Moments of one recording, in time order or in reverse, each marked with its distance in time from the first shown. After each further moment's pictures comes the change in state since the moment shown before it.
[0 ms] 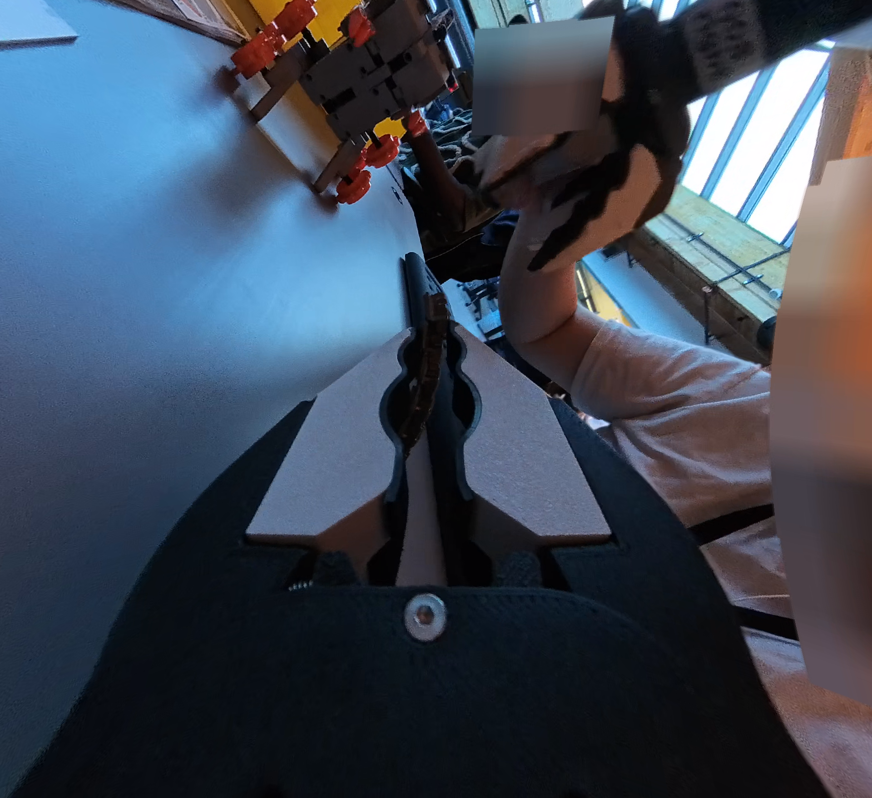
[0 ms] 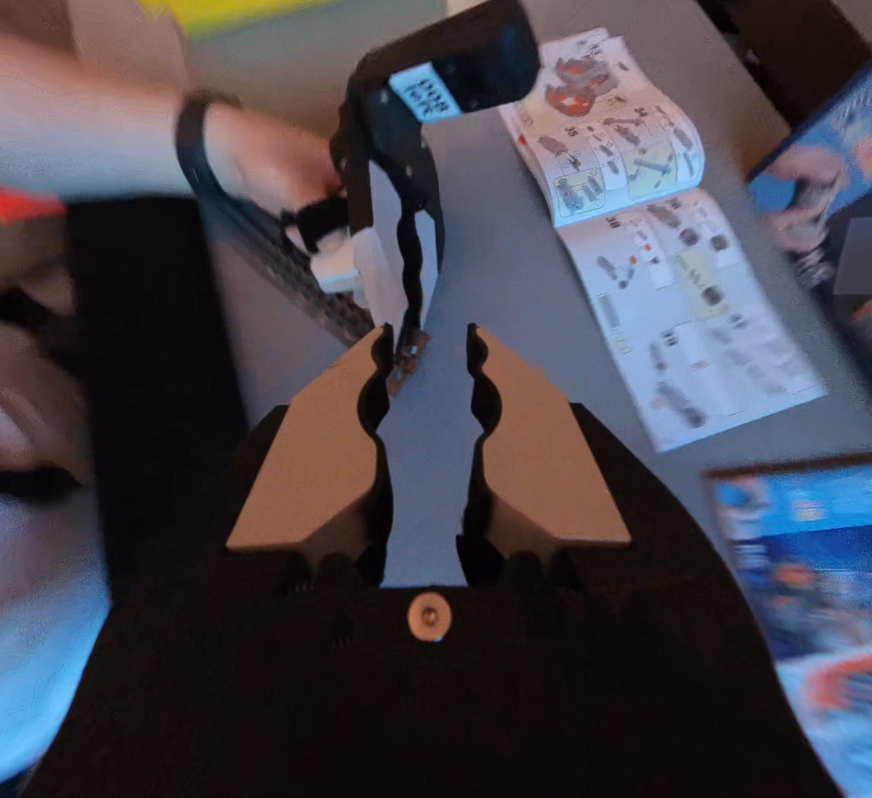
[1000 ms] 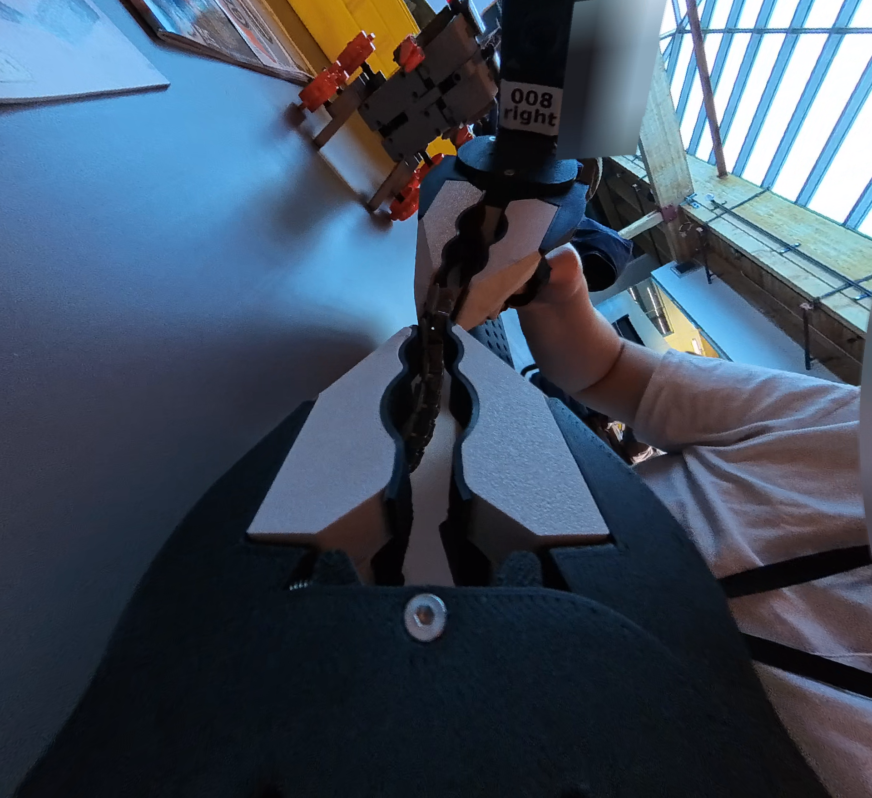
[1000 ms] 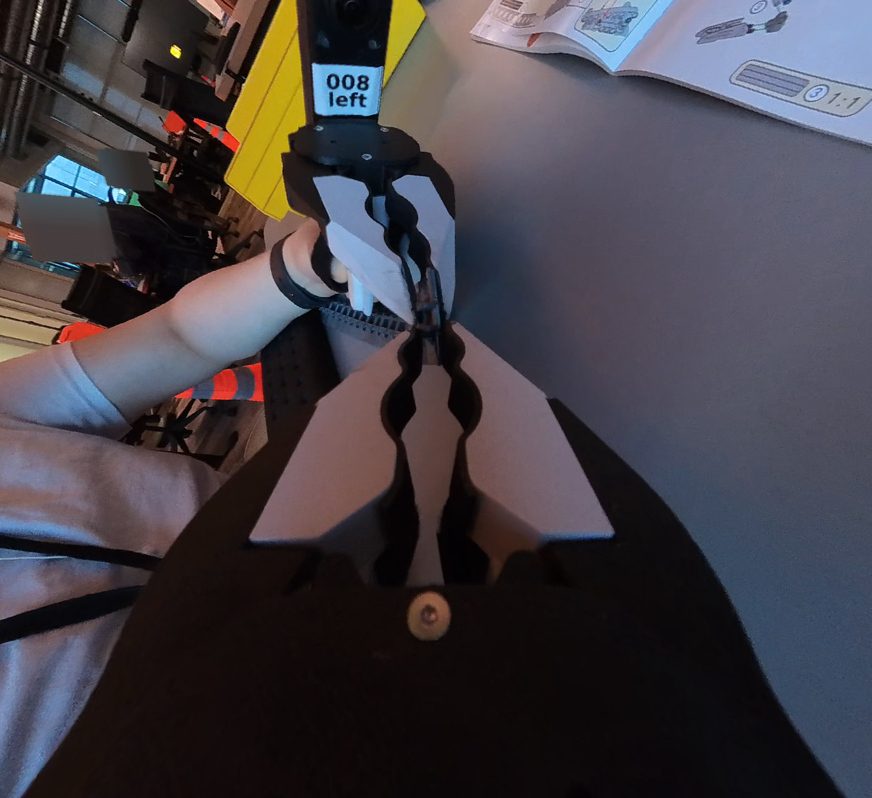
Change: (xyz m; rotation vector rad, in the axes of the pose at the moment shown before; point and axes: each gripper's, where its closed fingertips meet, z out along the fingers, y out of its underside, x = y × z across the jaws) left arm -0.014 -0.001 0.000 0.053 -0.142 0.067; right arm -0.010 0.045 0.037 0.195 -0.305 0.685
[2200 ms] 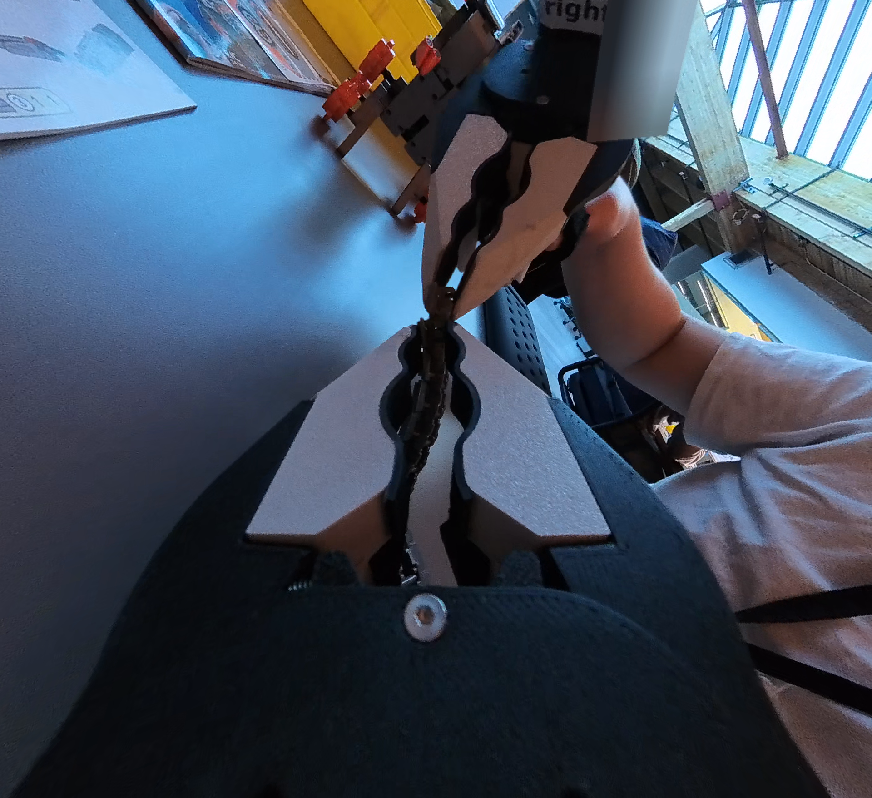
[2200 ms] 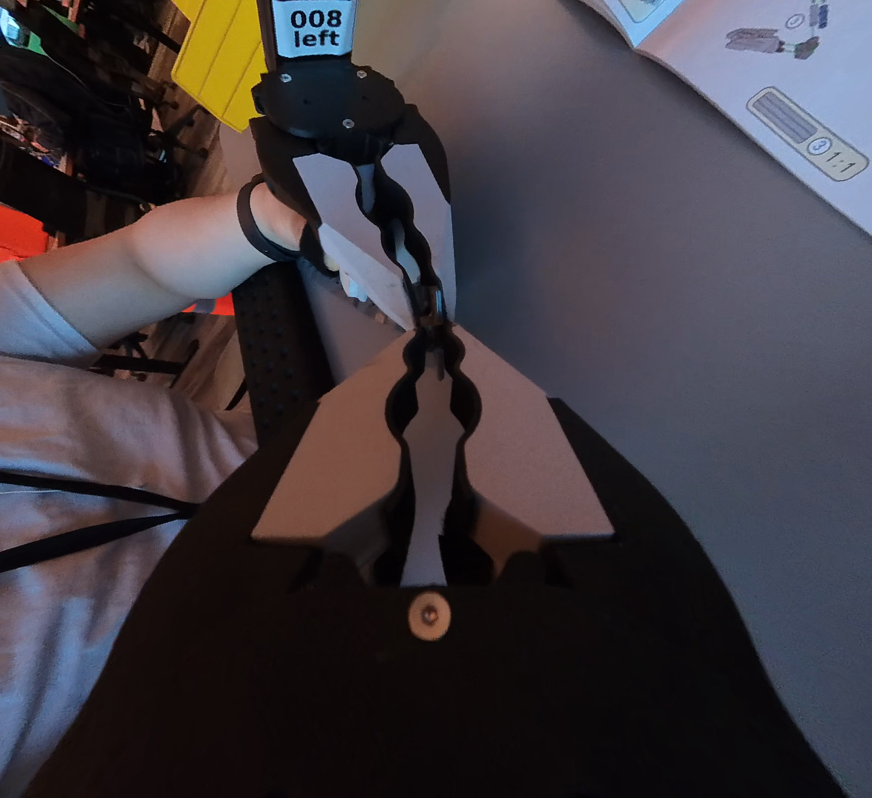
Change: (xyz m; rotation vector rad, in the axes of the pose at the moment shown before) left arm -0.005 0.000 0.002 0.004 -0.074 0.068; right arm 0.002 -0.007 -0.002 -0.235 0.041 -0.094
